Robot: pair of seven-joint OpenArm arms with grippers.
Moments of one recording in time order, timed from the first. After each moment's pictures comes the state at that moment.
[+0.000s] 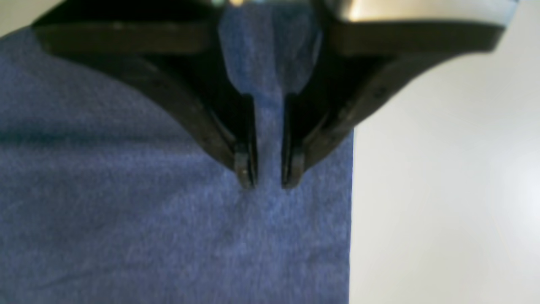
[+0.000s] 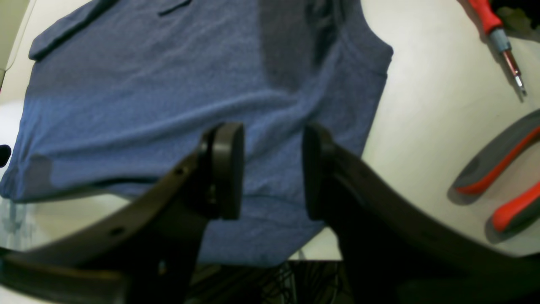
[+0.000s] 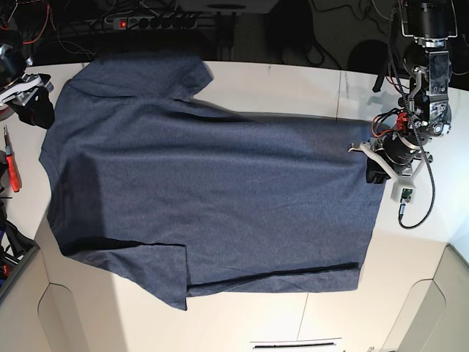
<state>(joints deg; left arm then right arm) 6.1 -17.5 -10.7 78.1 -15.2 -19.4 26.7 -27.7 9.6 40.6 105.4 47.0 28.5 -52.0</state>
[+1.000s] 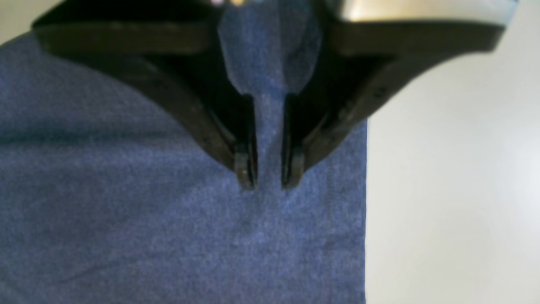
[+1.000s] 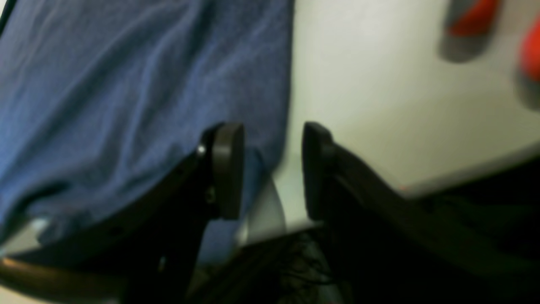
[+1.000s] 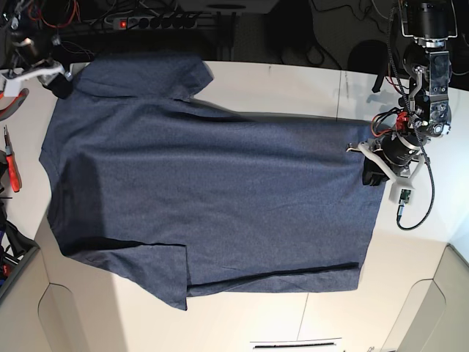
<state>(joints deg) 5.9 -17.5 -10.7 78.1 -16.2 -22.1 25.1 -23.2 5.3 40.8 81.1 38.0 27.8 -39.9</state>
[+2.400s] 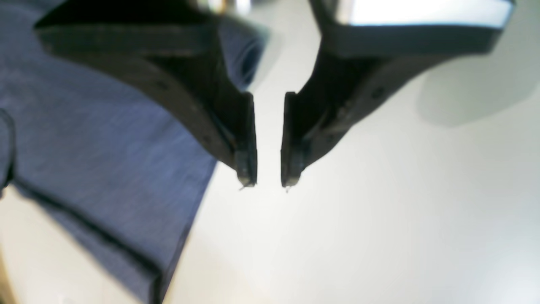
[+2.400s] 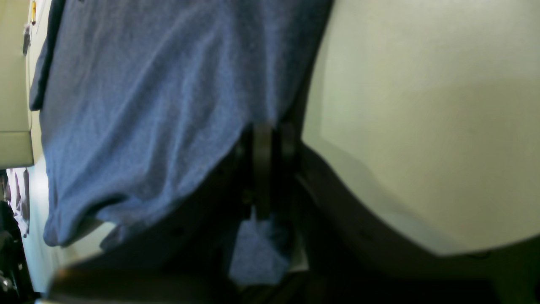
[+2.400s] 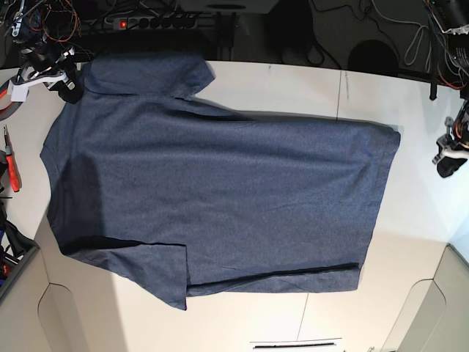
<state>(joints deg) 9.8 -19.4 -38.3 78.3 -40.1 -21.2 35.8 -19.8 5.4 40.9 75.0 46.2 30.1 -47.3</state>
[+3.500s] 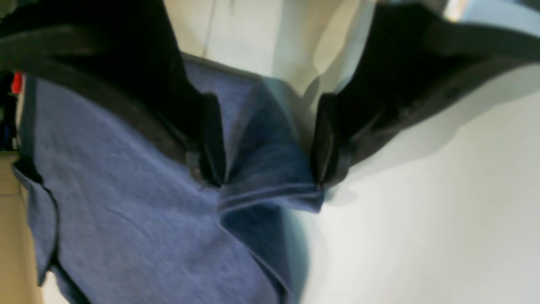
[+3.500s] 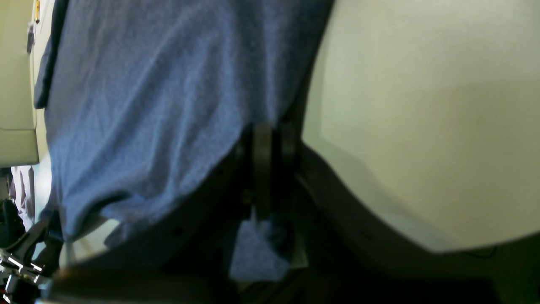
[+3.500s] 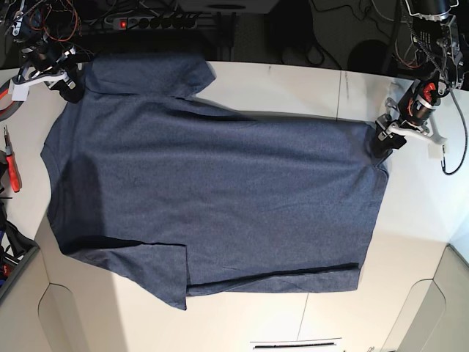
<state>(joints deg) 12.2 -15.2 -24.8 69.7 -48.2 -25.1 33.7 -19.9 5.4 40.9 75.0 47.2 30.2 -47.7</state>
